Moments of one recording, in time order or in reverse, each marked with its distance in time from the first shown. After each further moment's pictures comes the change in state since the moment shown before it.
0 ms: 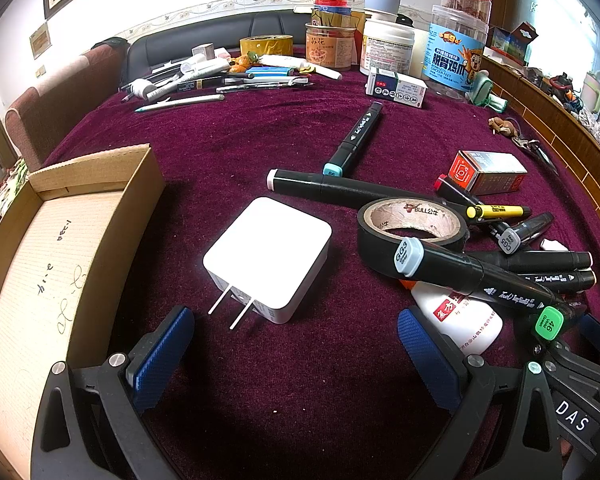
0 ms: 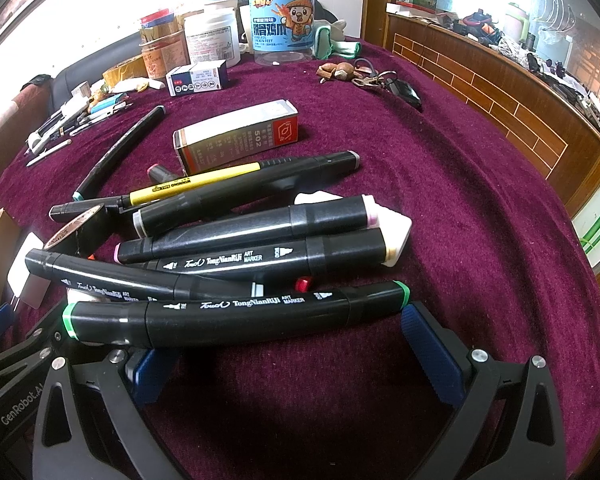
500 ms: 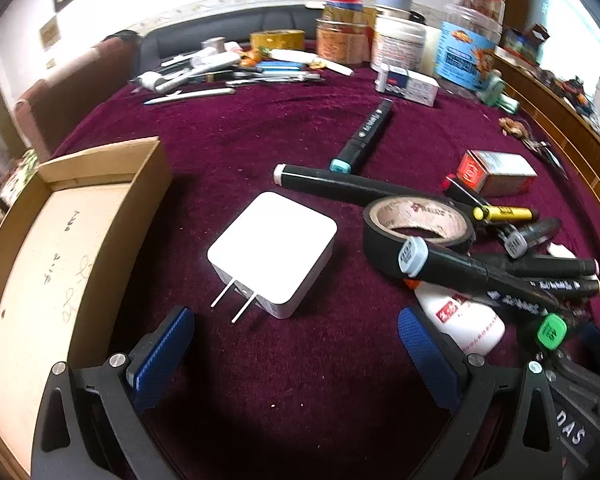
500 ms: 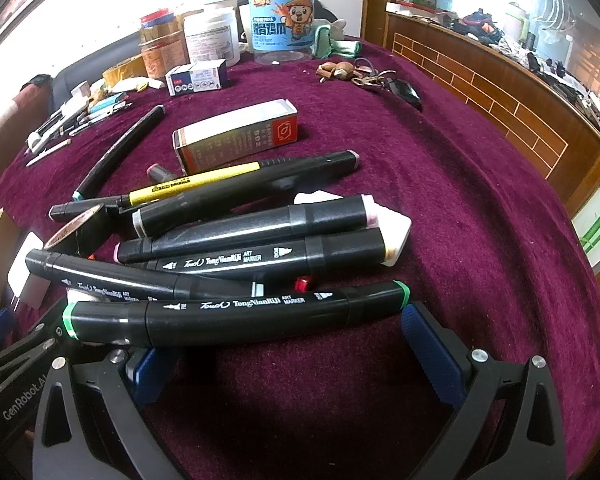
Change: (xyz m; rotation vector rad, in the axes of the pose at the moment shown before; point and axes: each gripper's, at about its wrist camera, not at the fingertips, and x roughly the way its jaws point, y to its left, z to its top) left arm 0.000 0.000 0.001 -0.016 0.028 0.019; right arm 0.002 -0.001 0.004 -0.007 0.005 0.004
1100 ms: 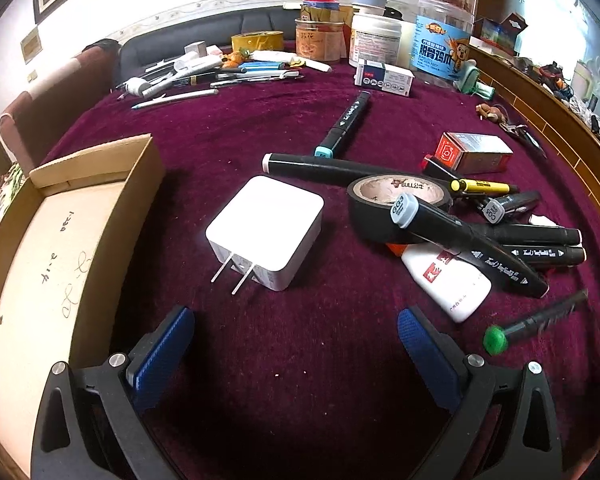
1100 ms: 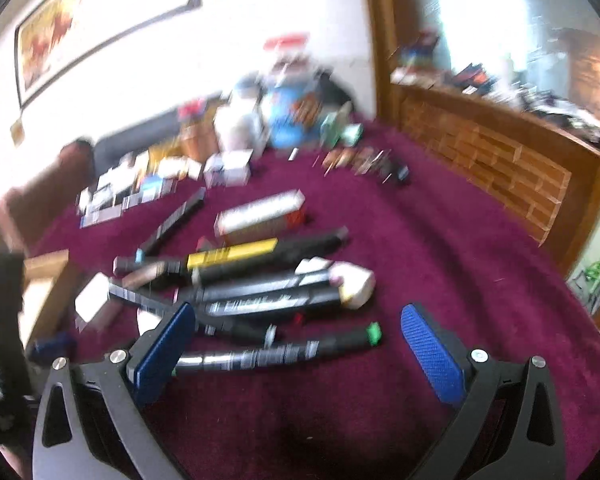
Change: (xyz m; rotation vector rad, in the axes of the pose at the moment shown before) left arm -0.009 0.001 -0.014 0.047 -0.010 -0.038; right arm -0.080 -0.036 -0.028 0.075 -0.357 0.118
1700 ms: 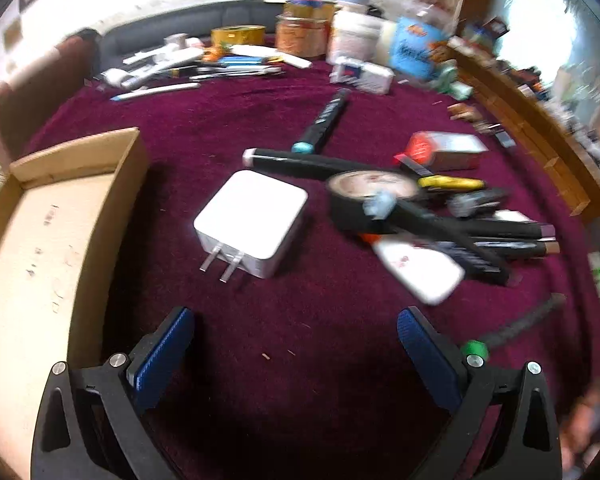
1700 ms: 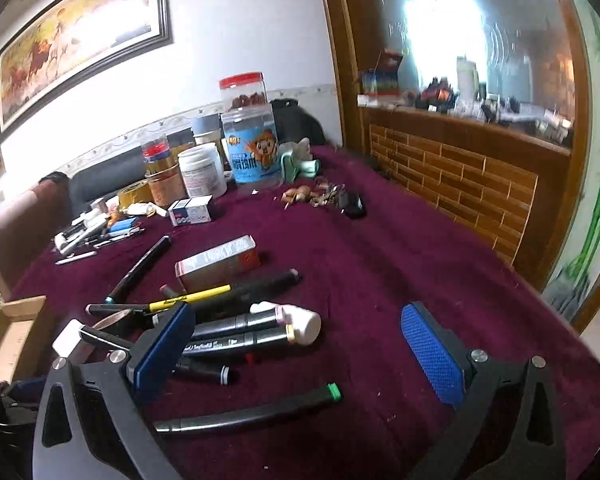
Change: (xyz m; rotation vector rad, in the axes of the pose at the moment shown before) left arm -0.015 0.011 0.002 -0.005 0.031 -0.163; right arm 0.003 -0.028 0.013 0.048 -0.063 -0.064
